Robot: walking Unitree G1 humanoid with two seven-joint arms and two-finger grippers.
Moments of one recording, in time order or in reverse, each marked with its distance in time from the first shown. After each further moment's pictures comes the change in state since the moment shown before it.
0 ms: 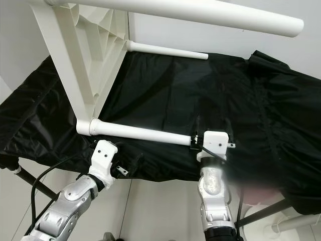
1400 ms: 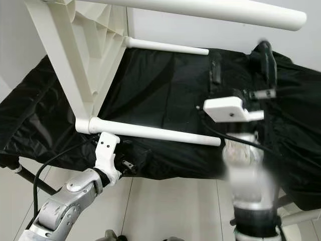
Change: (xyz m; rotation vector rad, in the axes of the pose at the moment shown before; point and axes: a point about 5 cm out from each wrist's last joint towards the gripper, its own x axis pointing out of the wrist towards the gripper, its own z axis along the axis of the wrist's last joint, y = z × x) left arm 0.006 -0.012 0.022 -0.132 0.005 -0.085; right arm 0.043 -0.017 0.144 -0.507 -0.717 0.056
